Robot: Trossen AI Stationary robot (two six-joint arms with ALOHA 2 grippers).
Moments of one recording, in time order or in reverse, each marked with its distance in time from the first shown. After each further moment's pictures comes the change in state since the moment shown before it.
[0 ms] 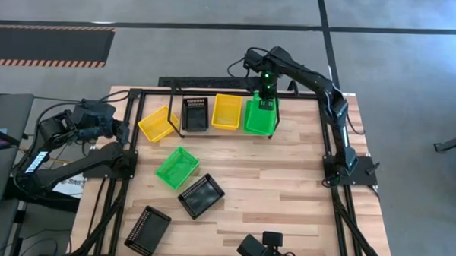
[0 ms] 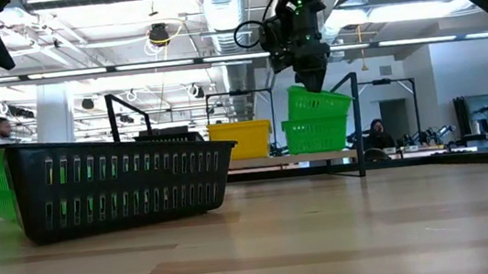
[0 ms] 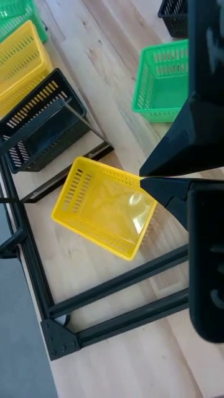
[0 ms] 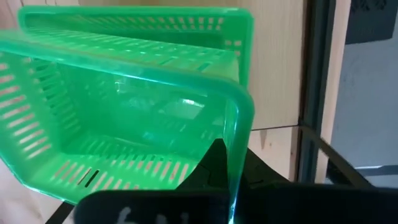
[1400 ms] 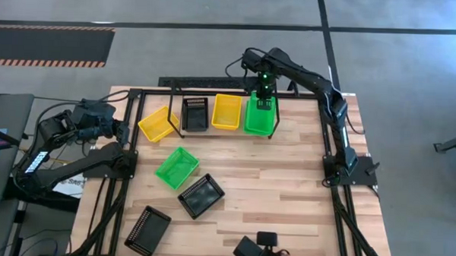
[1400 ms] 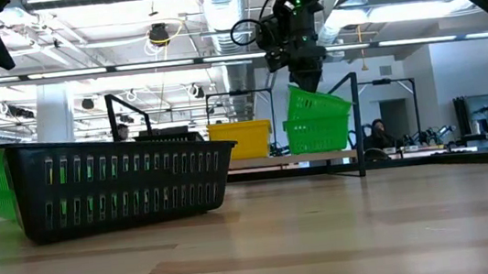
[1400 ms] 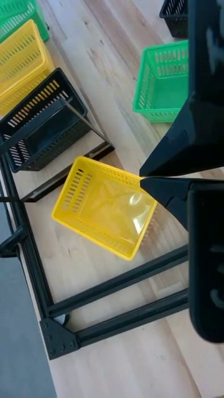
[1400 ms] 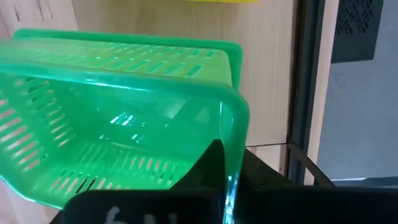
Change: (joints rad) left arm 0.000 0.000 0.000 0.000 -0.003 -0.008; right arm 0.016 0.002 0.000 0.070 -0.004 -0.015
